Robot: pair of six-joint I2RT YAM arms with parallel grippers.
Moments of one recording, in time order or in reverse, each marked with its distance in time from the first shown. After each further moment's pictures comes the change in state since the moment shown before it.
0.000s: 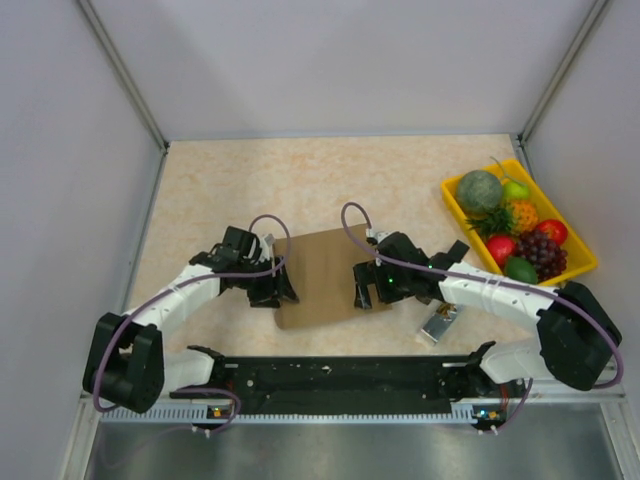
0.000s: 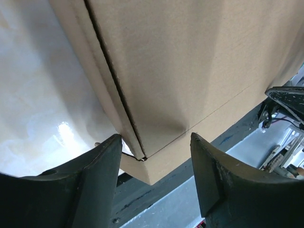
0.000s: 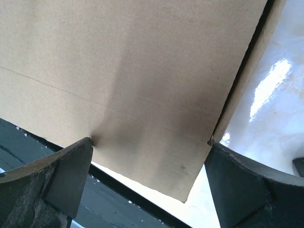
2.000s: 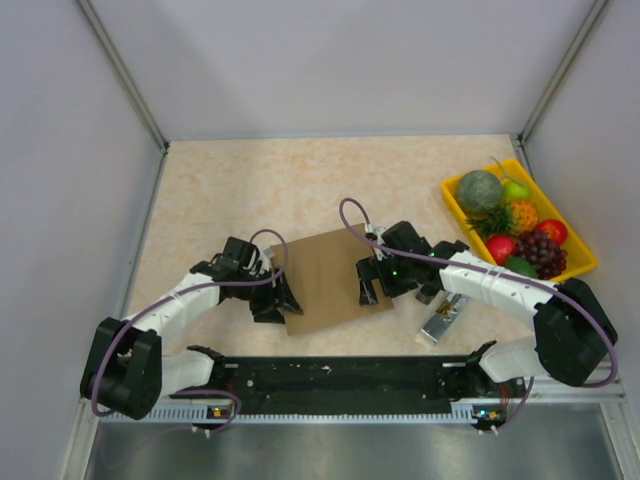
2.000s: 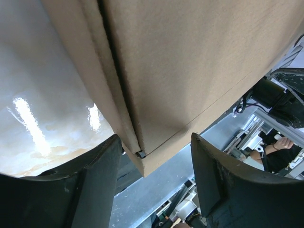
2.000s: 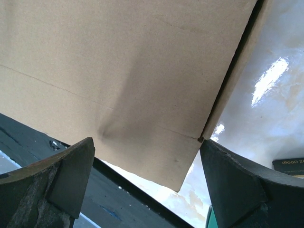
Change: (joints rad) left arm -0.013 -0.033 -0.073 -0.021 0.112 -0.146; right arm -0.068 0.032 0.082 -0.109 -0.105 -0.151
